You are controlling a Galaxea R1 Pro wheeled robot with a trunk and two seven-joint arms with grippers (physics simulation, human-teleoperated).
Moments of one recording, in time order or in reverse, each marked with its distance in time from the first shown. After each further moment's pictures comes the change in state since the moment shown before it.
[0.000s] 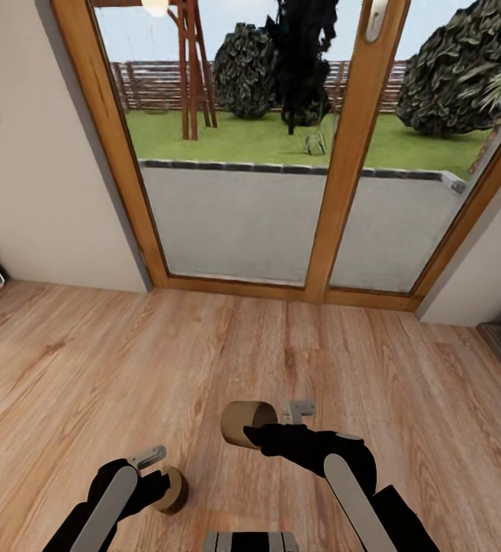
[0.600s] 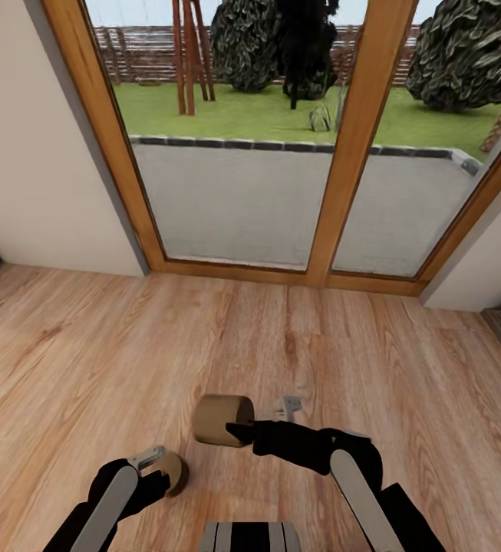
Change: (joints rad) left arm 0.000 -0.001 -0.001 0.000 0.000 0.000 -0.002; right arm 0.001 -0.003 -0.042 -0.002 -0.015 -0.002 0.346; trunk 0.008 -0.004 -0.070
